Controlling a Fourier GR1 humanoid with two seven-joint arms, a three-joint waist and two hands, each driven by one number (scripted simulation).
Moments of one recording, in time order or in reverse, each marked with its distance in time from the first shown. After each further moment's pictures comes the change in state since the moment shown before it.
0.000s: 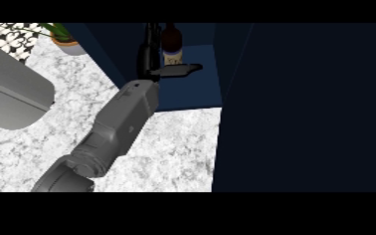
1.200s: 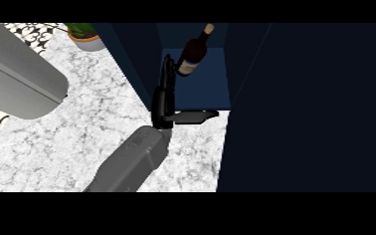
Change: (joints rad) left arm 0.472 0.002 -0.584 -0.650 0.283 0.271 0.087; right arm 0.012 -0.015 -0.024 -0.016 0.030 -0.036 0.021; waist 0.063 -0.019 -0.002
